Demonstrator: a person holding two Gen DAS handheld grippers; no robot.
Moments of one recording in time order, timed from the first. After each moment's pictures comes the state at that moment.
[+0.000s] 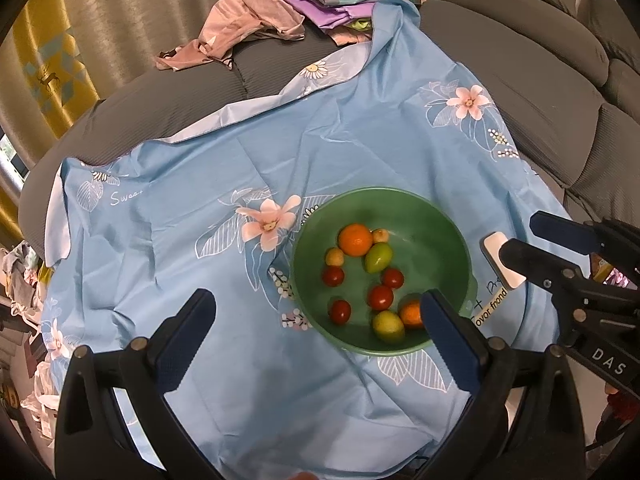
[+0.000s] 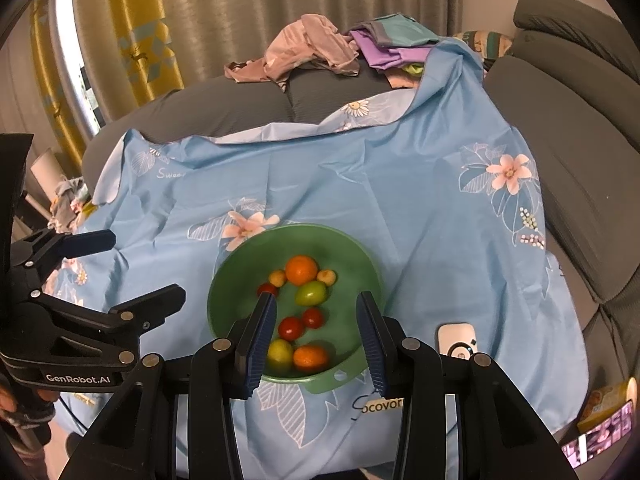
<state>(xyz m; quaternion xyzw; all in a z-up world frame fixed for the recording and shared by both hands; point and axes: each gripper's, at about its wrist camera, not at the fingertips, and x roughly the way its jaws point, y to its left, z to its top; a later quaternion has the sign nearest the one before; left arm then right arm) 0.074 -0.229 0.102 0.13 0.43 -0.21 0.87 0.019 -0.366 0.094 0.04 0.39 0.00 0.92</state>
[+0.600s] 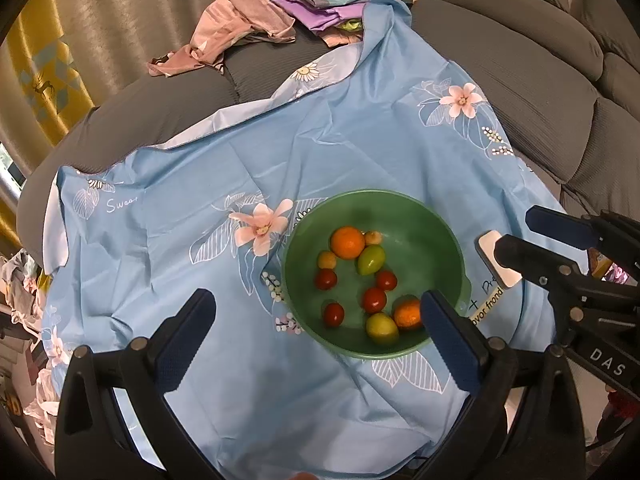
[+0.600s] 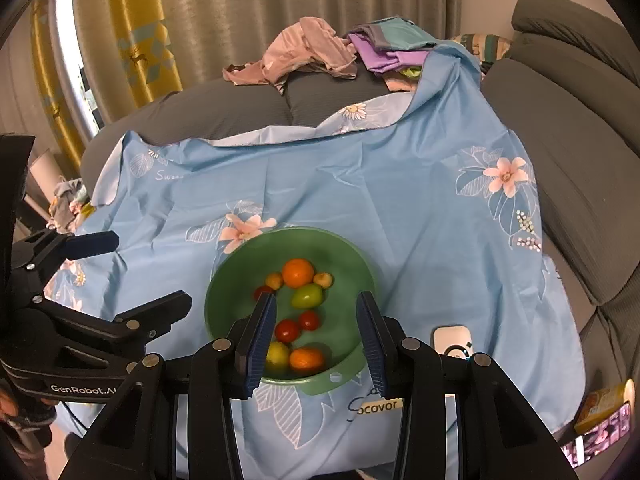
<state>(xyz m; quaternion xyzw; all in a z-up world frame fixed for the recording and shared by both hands) 0.072 -0.238 0.104 0.14 0.43 -0.21 0.87 0.020 -0.368 0.100 0.03 0.39 -0.01 0.92</state>
